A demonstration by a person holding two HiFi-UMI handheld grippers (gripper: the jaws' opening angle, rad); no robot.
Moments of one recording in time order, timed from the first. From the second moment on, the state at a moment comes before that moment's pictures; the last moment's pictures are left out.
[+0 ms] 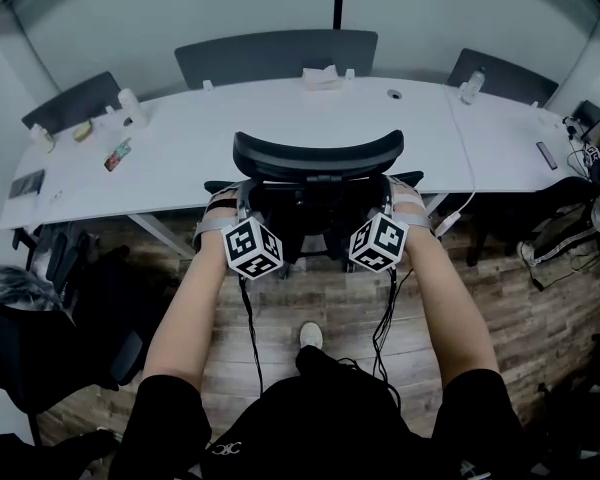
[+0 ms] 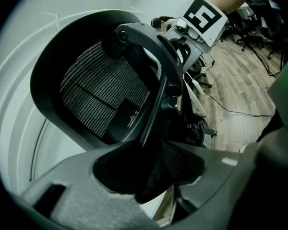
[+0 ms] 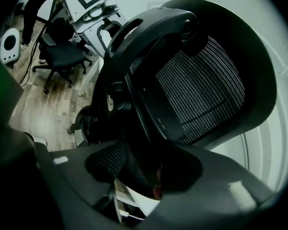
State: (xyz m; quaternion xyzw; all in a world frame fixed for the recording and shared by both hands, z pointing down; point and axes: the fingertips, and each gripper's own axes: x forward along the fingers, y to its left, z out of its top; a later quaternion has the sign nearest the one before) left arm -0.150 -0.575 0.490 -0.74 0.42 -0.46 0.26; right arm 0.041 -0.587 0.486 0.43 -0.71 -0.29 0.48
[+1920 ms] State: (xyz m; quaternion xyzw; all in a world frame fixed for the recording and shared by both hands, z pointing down) left arm -0.143 -0.331 0.412 -0.81 0.57 -0.11 0.00; right arm -0.006 -0.332 0.405 0.57 -0.82 0.03 0.06
